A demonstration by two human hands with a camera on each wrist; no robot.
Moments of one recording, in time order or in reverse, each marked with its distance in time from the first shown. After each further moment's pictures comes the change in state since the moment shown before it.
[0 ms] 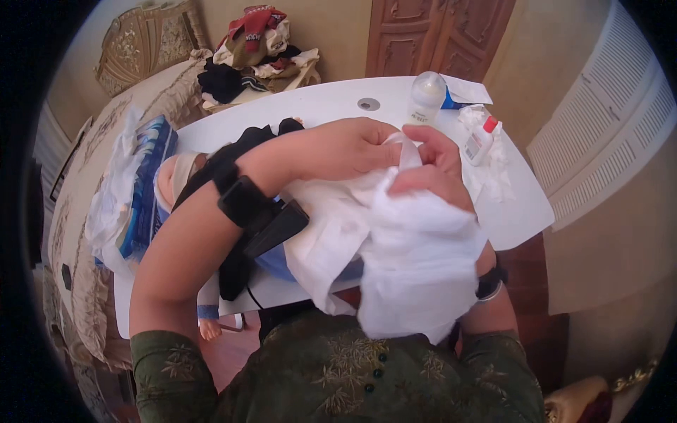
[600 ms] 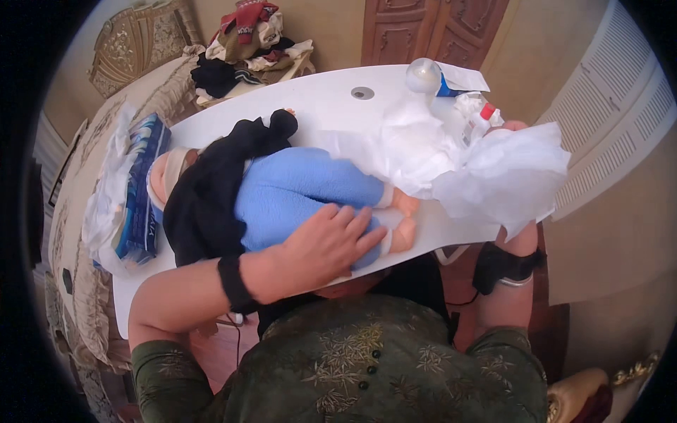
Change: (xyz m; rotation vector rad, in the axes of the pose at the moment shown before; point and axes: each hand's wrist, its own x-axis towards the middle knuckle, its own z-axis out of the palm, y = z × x) left_hand -0.067 -0.039 0.106 1.231 0.117 0.268; right_hand -0.003 0.024 -0.112 0.118 0.132 -0.101
